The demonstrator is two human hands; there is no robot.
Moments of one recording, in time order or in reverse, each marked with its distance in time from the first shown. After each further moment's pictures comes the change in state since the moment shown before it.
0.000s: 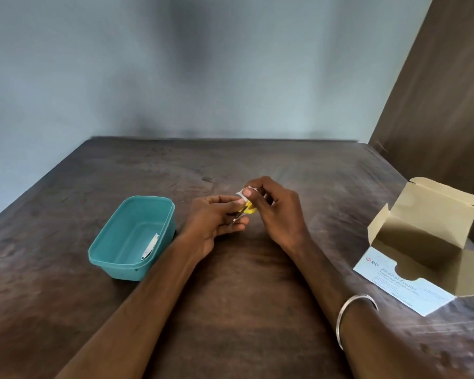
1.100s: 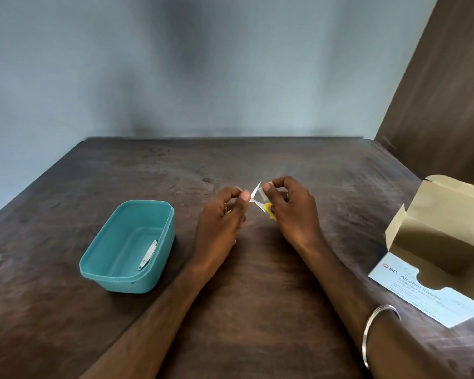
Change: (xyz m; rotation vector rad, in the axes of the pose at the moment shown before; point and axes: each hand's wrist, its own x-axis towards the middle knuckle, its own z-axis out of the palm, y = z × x) left_hand -0.003 -0.020 0.007 0.408 0.087 0.535; right_hand 0.007 0.007 -0.003 -0.031 0.103 0.351
